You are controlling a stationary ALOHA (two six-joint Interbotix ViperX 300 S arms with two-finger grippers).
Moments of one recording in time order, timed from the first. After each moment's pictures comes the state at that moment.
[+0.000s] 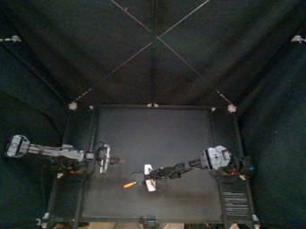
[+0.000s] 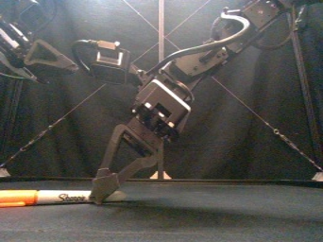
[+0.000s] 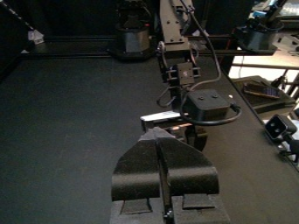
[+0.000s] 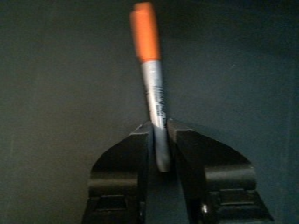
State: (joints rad) left arm -0.06 -0.79 1.26 0.00 -0.29 0.00; right arm 0.15 0.46 0.25 -0.04 0.16 0.01
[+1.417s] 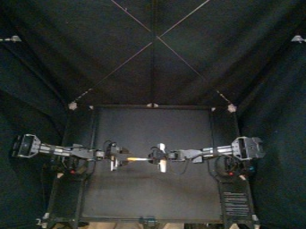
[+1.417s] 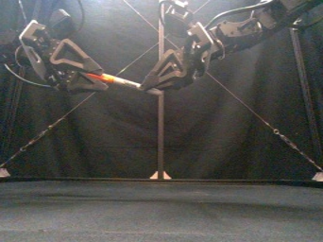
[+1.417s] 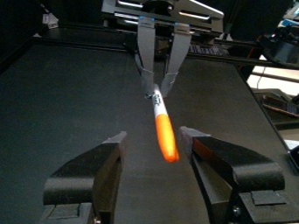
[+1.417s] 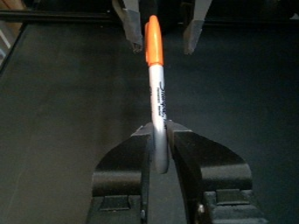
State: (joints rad) left arm 0.01 -0.53 1.15 -0.11 -0.41 0.00; right arm -0.03 -0.04 0.56 -0.06 -0.11 0.00
